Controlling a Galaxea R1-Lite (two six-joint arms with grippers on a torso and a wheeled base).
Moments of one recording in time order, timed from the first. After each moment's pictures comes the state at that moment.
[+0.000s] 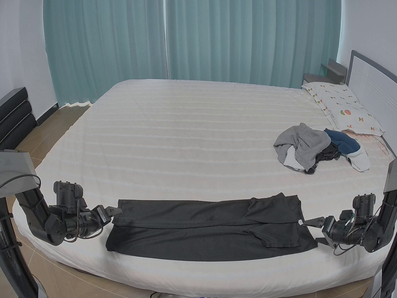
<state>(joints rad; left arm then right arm) -0.03 2.08 -0.41 -0.90 -0.18 -0.63 -0.09 2.11 -0.12 -1.22 0.44 0.71</state>
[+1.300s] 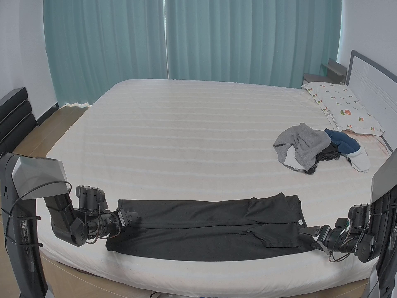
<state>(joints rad) -0.10 2.32 -0.56 -1.02 -0.17 -0.49 -0.08 2.32 -0.02 -1.55 0.46 0.68</state>
